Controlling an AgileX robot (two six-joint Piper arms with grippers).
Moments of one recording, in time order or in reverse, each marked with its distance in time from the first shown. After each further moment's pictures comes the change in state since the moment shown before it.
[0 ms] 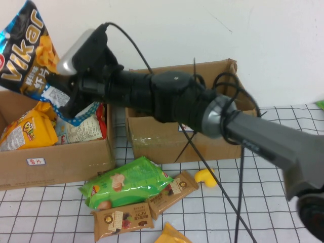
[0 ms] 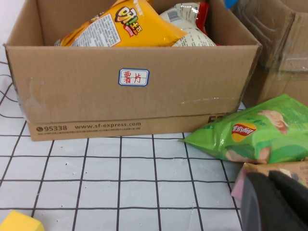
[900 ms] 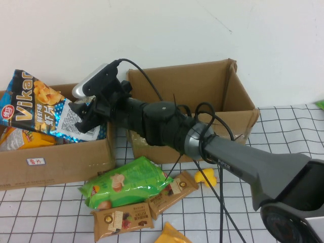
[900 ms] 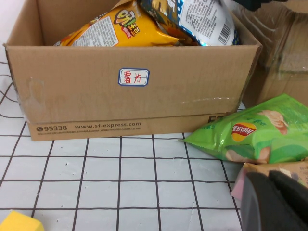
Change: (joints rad) right arm 0.001 0.229 -0.135 0.031 -0.247 0.014; left arm 0.000 0.000 0.000 0.000 0.000 0.000
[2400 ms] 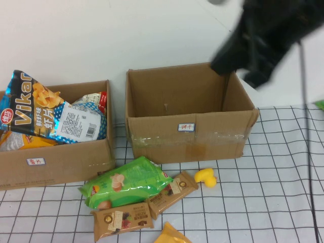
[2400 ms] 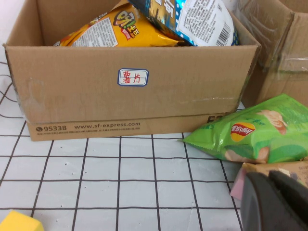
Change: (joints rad) right arm -0.205 -0.958 0.328 -1.418 1.150 1.171; left arm 0.000 0.000 0.000 0.000 0.000 0.000
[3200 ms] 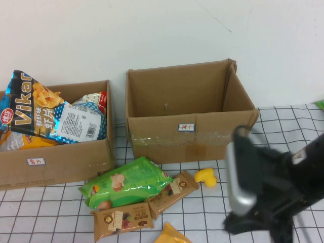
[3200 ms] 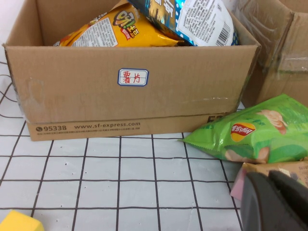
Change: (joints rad) right arm -0.004 -0.191 0.929 0.256 -0.315 -0.446; left arm 0.000 0.000 0.000 0.000 0.000 0.000
